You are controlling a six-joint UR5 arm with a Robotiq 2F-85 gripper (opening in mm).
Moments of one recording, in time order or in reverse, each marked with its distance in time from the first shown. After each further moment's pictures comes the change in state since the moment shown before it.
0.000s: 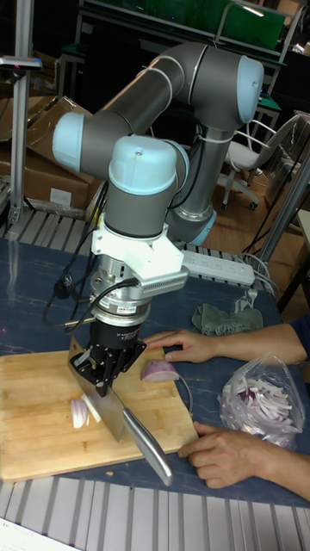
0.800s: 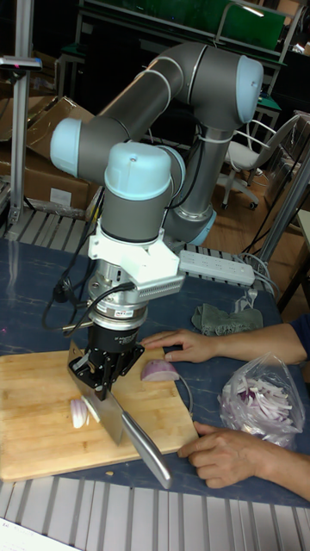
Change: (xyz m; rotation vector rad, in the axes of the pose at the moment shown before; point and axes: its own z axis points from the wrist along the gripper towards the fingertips) arm 0.000 0.000 0.011 -0.003 -0.019 0.002
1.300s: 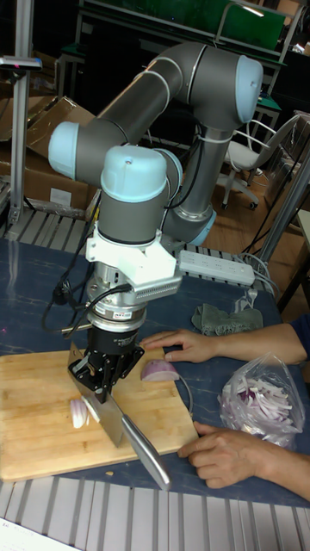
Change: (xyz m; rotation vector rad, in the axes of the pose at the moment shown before) arm 0.000 -0.001 -0.005 -0.004 -0.002 0.006
